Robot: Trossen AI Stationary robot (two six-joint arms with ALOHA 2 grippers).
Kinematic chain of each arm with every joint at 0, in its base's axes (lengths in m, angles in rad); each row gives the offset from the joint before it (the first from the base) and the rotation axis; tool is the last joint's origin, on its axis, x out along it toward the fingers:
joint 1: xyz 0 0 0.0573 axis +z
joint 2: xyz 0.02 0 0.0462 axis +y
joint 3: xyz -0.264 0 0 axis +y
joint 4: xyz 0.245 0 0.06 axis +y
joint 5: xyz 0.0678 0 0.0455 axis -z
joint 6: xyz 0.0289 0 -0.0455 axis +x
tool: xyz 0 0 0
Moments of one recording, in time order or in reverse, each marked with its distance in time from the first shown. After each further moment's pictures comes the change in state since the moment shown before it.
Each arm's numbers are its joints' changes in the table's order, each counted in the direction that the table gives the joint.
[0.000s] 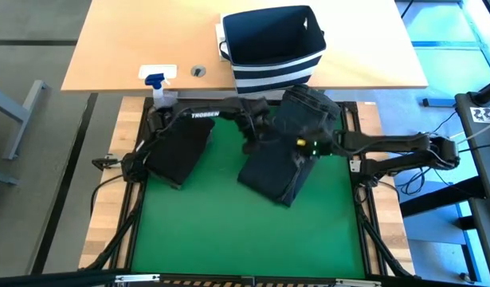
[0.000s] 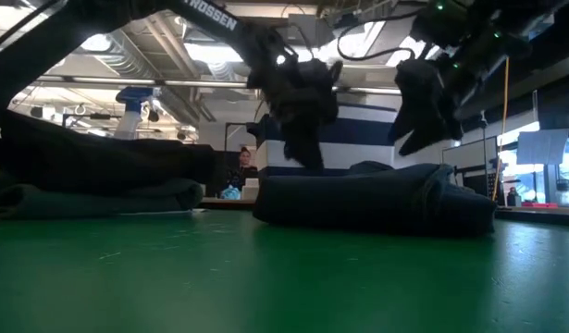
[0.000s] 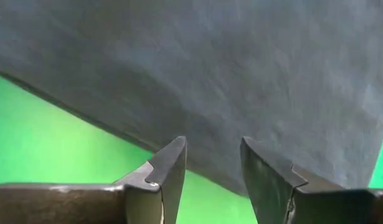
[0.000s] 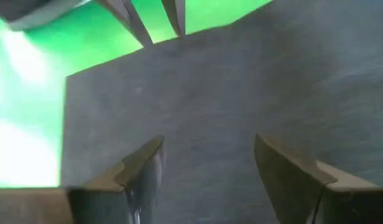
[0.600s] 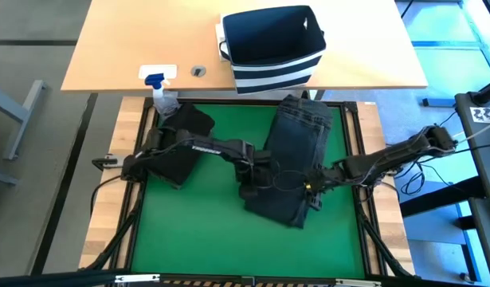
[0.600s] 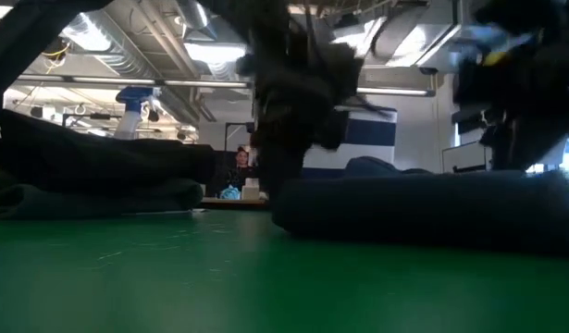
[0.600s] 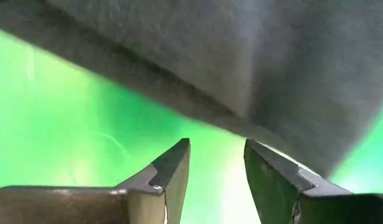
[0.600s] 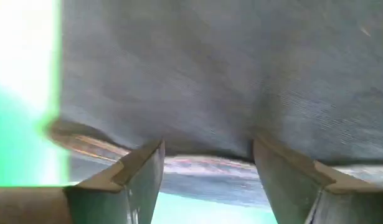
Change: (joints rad) left arm -0.330 -0.023 0.201 0.032 -0.059 -0.458; right arm 0.510 0.007 0.100 0.158 -0.048 0.120
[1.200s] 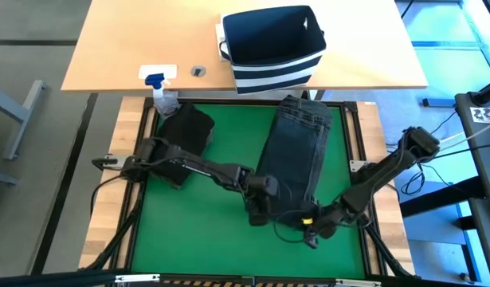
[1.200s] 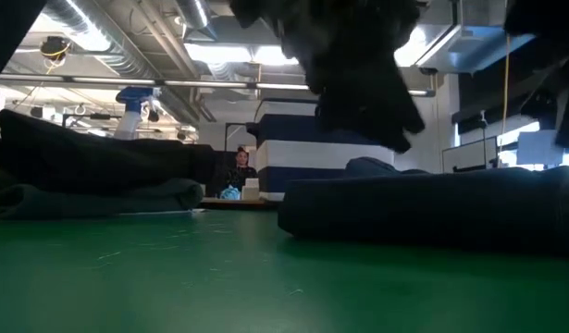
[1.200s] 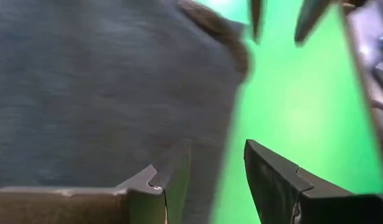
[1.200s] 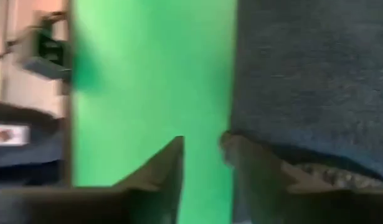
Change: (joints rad) left arm -0.232 -0.060 0.007 -0.460 -0.190 -0.038; right arm 0.436 0.264 -0.155 -0.300 0.257 0.309
